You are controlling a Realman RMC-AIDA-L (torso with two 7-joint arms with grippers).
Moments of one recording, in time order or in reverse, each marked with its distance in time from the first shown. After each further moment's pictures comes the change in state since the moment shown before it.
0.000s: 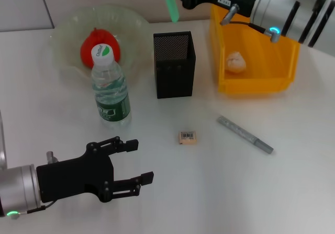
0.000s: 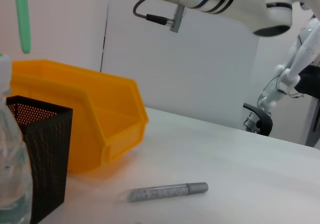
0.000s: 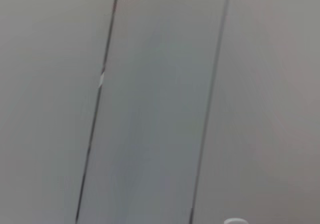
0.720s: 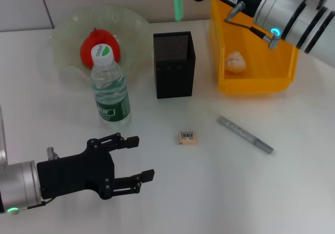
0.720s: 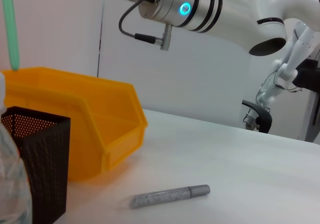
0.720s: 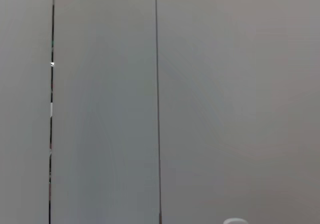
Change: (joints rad) left arm 0.003 0.000 0.008 0.033 0.002 -0.006 0.010; right arm 0.051 -0.004 0.013 0.174 0.159 0.004 -0.039
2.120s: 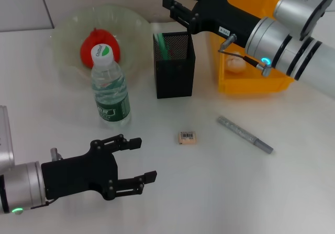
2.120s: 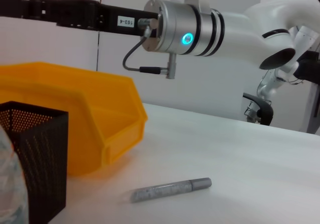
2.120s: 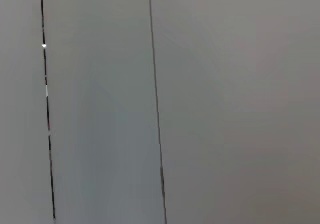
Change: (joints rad) left arm -0.003 -0.013 -0.012 0.002 0.029 -0.022 0.012; right arm 0.040 0.009 -0.014 0.212 0.068 -0.037 -0.116
